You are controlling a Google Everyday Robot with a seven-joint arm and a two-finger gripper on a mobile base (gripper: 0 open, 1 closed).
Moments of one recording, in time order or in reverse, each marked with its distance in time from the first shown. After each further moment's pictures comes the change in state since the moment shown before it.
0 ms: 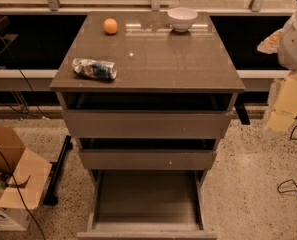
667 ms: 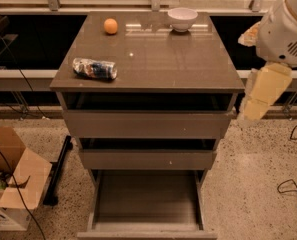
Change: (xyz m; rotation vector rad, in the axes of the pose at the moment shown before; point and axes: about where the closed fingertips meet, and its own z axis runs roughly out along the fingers) arm -0.035 -0.014 0.009 0.010 -0.072 -0.025
